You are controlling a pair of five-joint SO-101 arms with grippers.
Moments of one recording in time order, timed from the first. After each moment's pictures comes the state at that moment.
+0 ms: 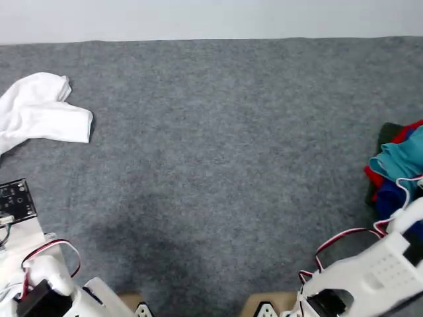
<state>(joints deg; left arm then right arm) -52.5 -82.8 51.7 92.7 -18.2 48.4 24.6 -27.0 95.7 -4.2</state>
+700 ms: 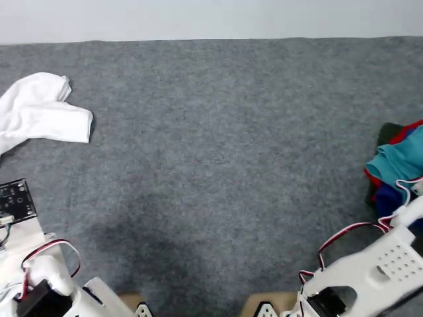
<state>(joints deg) -52.5 -82.8 51.7 92.7 -18.2 48.8 29.5 -27.0 91.3 -1.5</state>
